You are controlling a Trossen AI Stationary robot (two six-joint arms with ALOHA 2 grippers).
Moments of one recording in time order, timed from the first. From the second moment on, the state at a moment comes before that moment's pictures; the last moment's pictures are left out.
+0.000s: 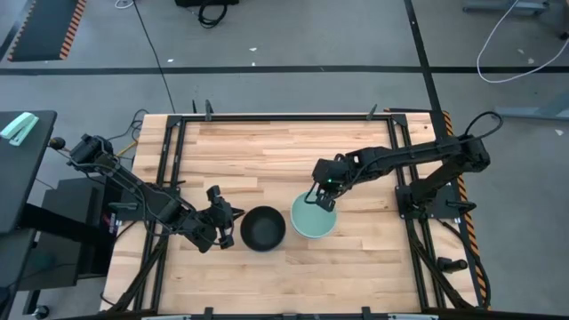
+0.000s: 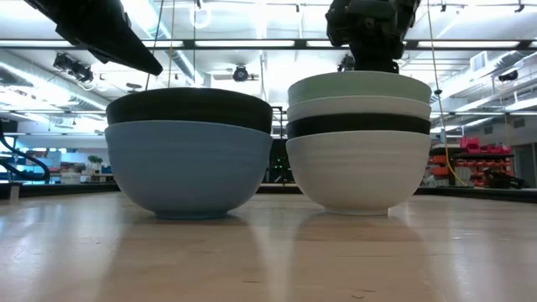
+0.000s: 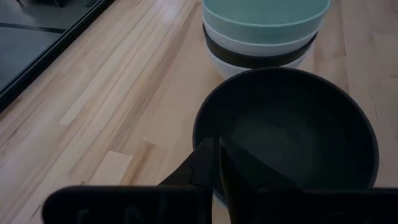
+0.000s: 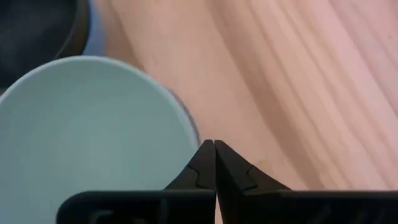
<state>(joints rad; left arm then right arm) -0.60 1.22 0.75 -0.36 -0.78 -0.56 0.05 1.47 1.20 -0.86 0.16 0.49</state>
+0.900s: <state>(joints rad) -0.13 1.24 0.83 -0.58 -0.07 -0.58 -0.05 1.46 1.20 -1.02 0.16 0.50</state>
